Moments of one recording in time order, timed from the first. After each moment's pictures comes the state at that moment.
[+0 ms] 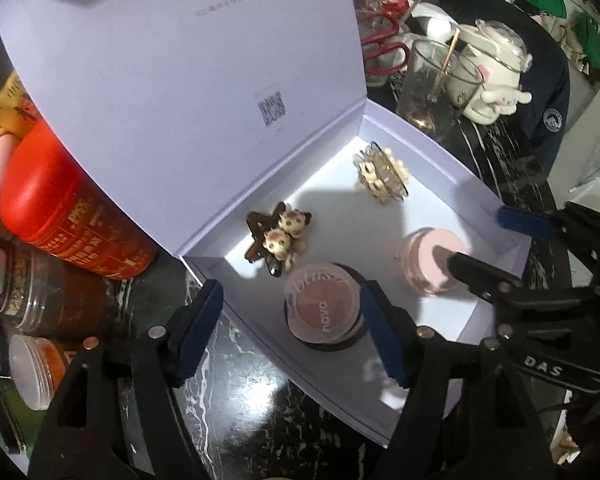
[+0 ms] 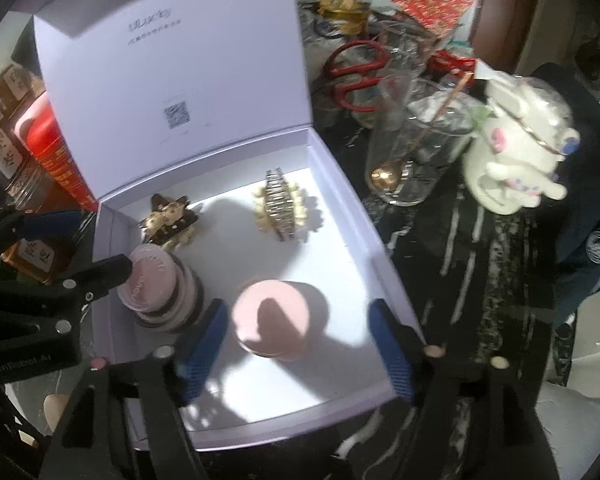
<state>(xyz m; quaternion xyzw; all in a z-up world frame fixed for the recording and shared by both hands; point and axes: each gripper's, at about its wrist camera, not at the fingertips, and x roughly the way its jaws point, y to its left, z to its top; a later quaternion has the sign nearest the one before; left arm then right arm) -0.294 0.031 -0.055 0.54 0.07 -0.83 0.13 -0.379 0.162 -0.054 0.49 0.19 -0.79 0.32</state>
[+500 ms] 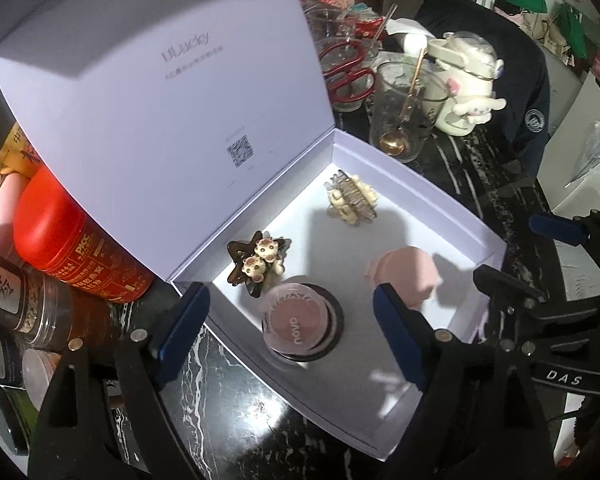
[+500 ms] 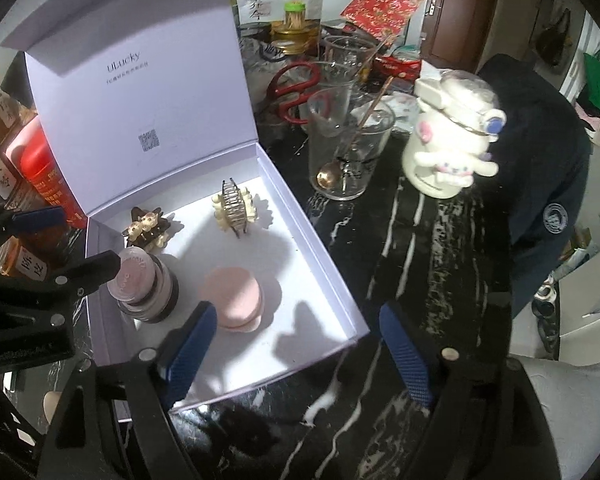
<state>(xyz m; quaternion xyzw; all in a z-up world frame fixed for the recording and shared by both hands) -0.290 0.056 -0.029 0.51 0.04 -0.85 0.12 -0.370 0.204 -0.023 0.47 0.17 -0.82 0.28</state>
